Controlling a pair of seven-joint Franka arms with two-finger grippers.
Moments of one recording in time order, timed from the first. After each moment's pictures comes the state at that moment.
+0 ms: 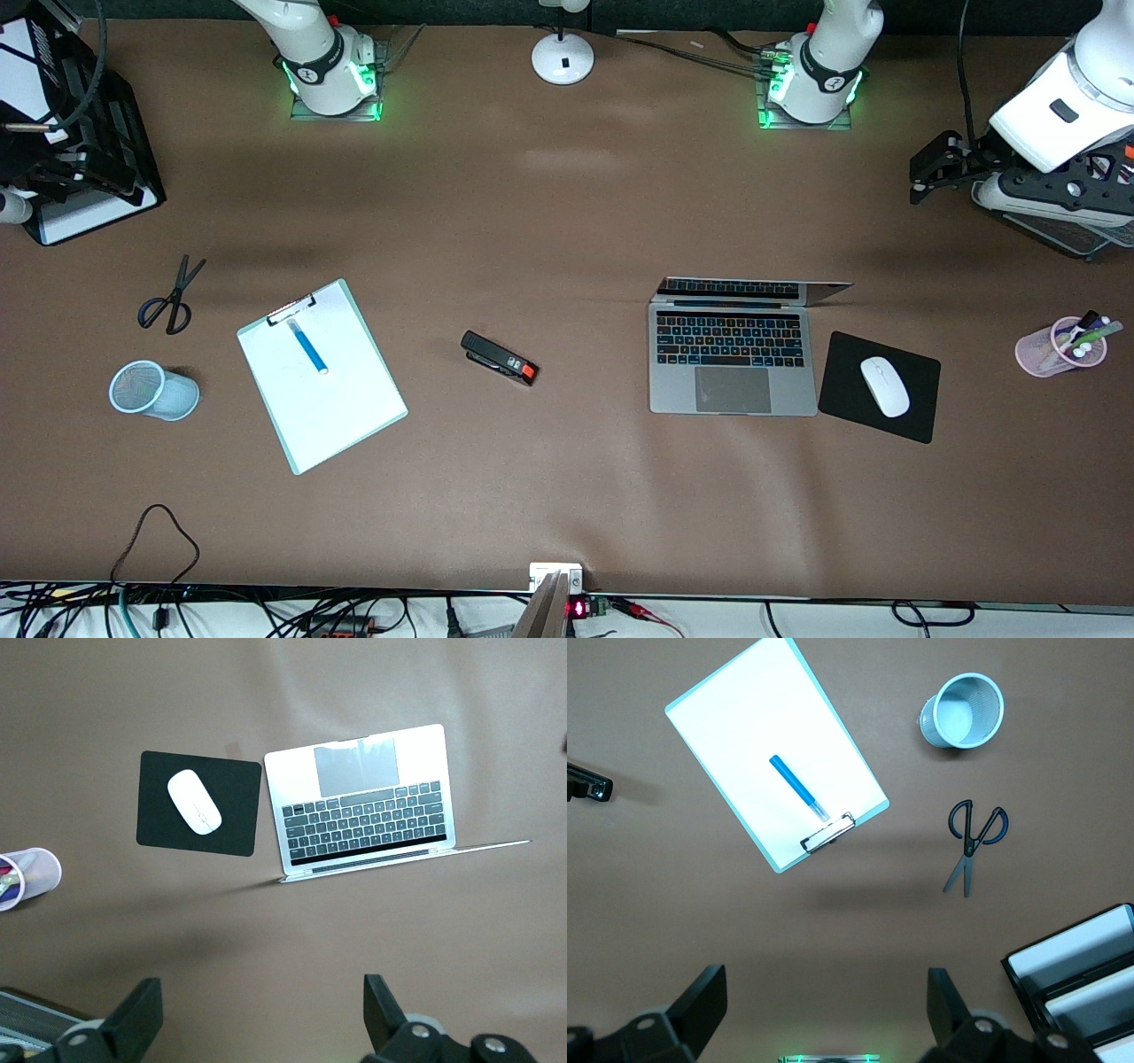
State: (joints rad) left arm 0.09 -0.04 -0.21 -1.61 -0.01 1.55 0.04; right arm 0.04 -0.05 -0.10 -1.69 -0.03 1.56 -0.03
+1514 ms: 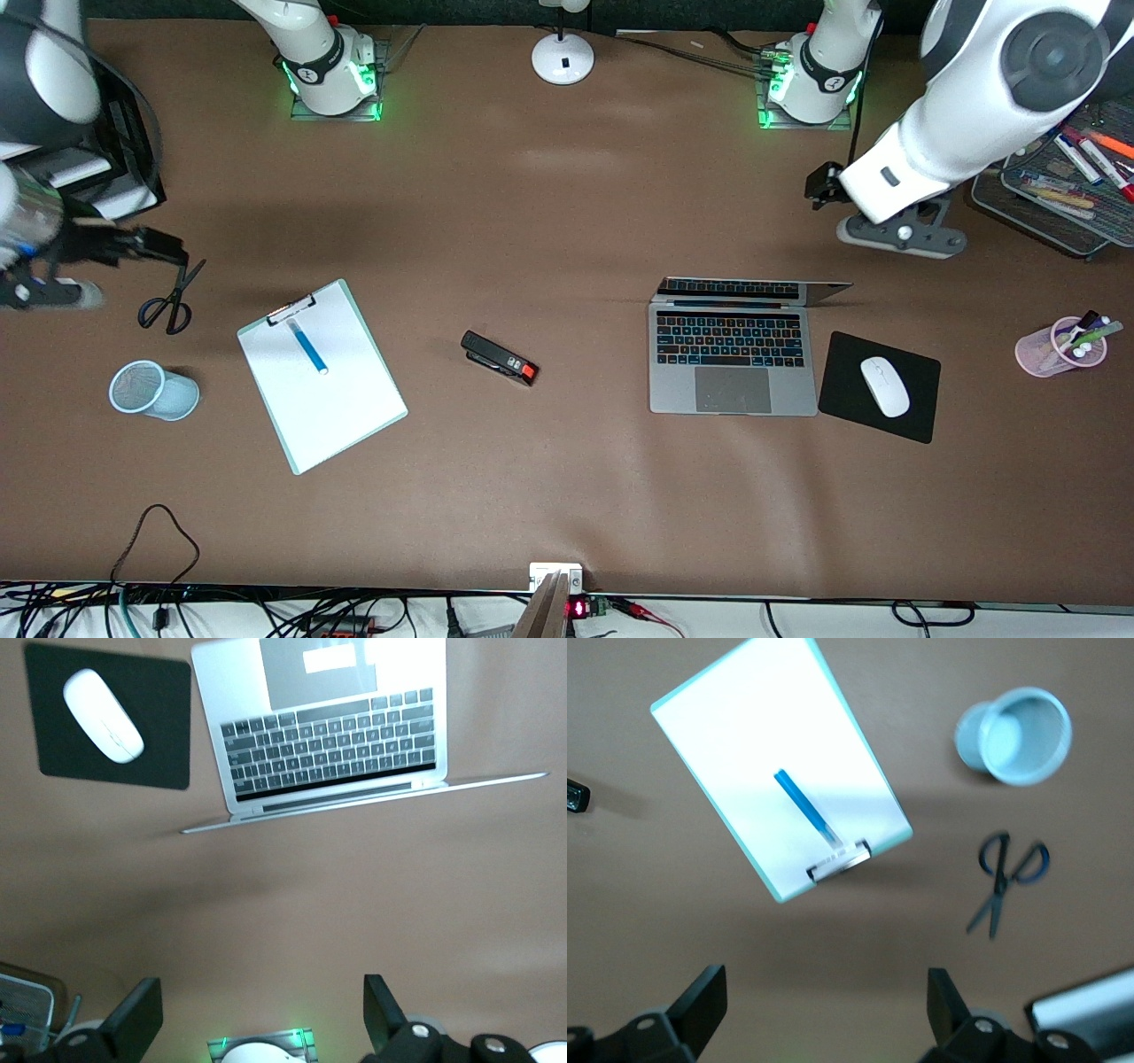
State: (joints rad) left arm 0.07 0.04 -0.36 -1.76 -0.01 1.55 -0.12; right arm 0.07 0.21 -0.09 -1.62 0.01 1.68 -0.10
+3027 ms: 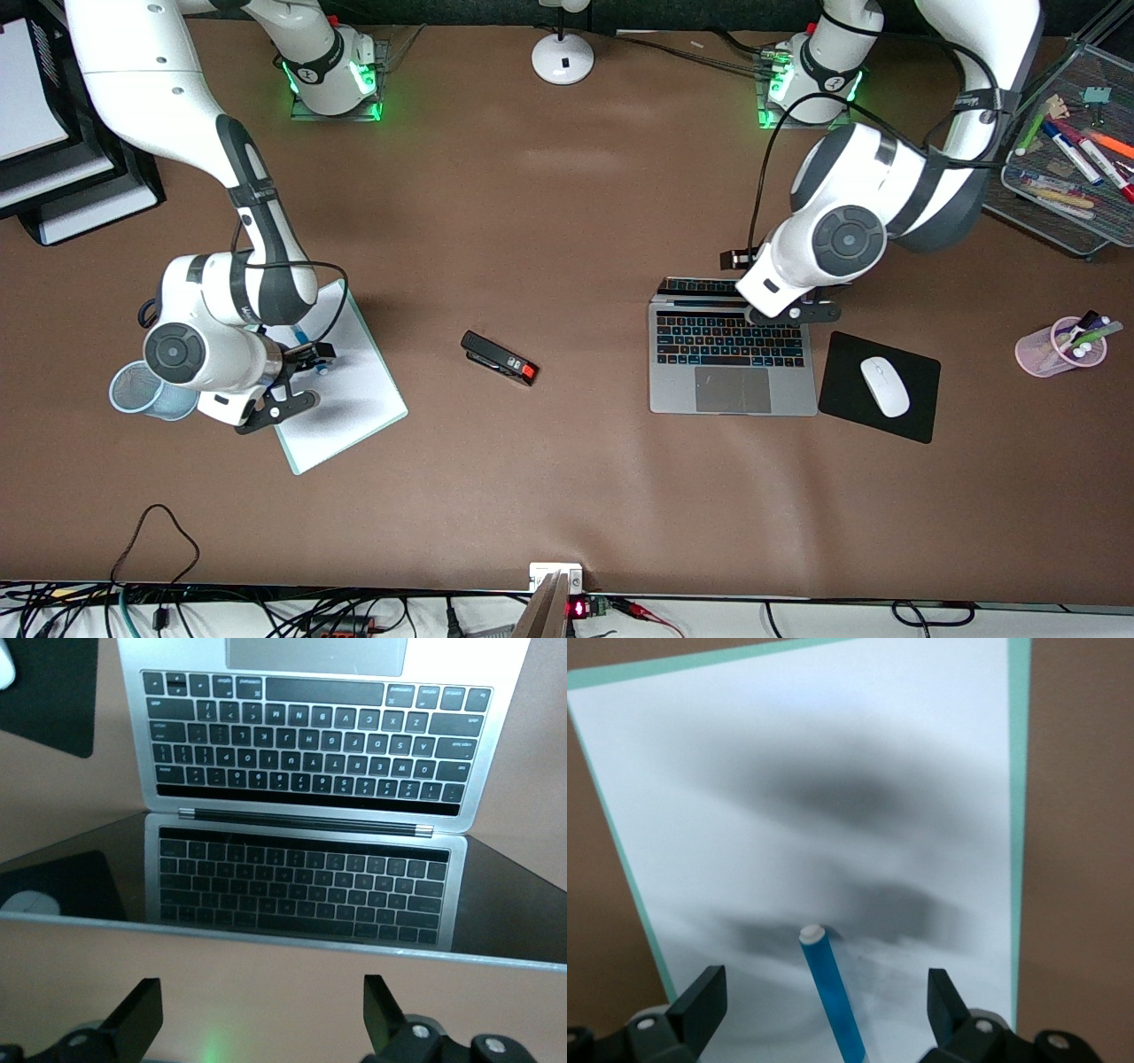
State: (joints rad) left arm -0.03 0.34 -0.38 -1.79 0.04 1.74 -0.48; right arm 0.17 0.70 -0.08 -1.57 0.01 2.11 -0.31
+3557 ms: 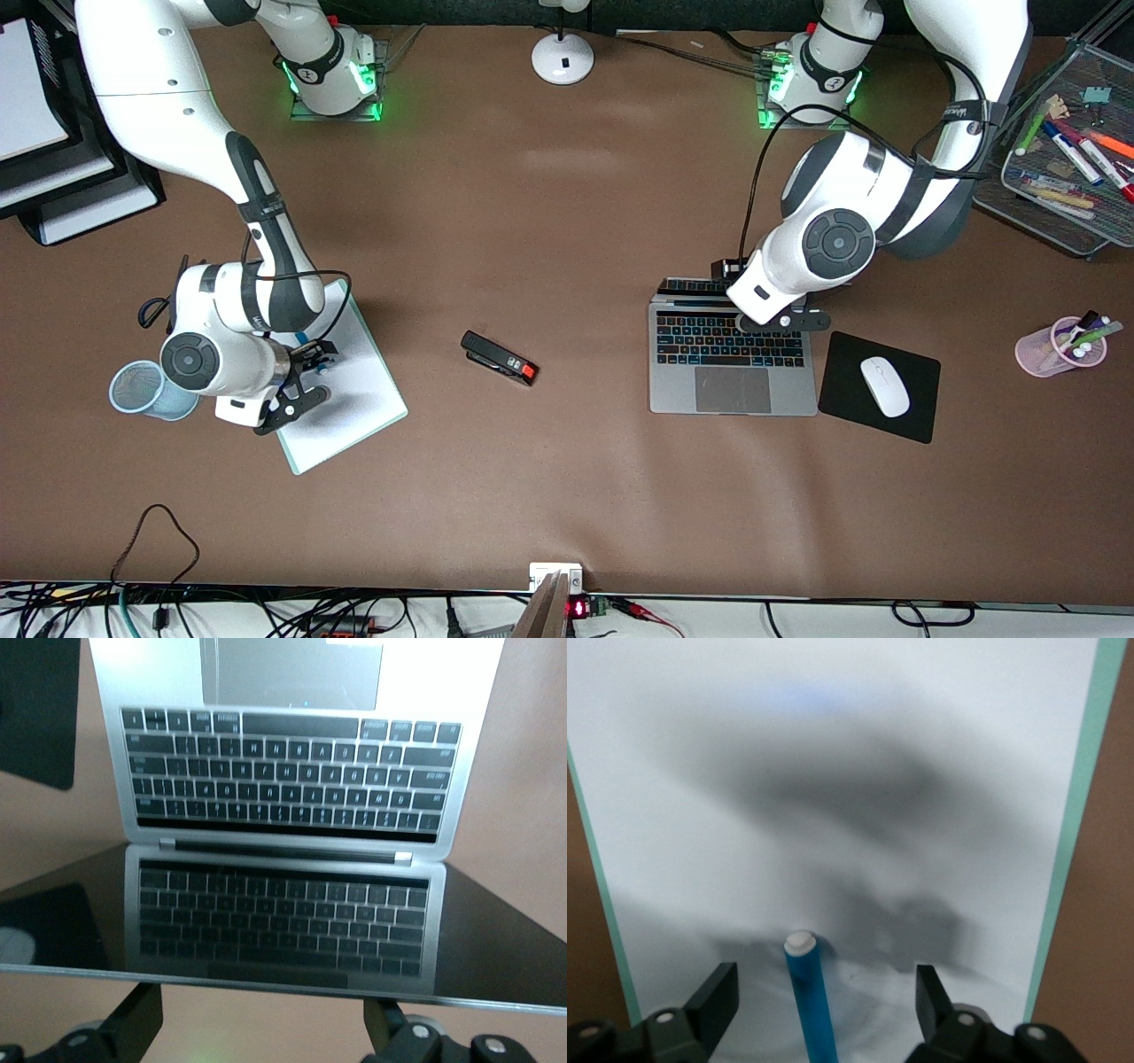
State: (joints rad) left arm -0.04 0.36 -0.38 -1.77 0.05 1.82 -0.48; right arm 0.17 0.74 -0.08 -1.57 0.01 2.12 -0.49
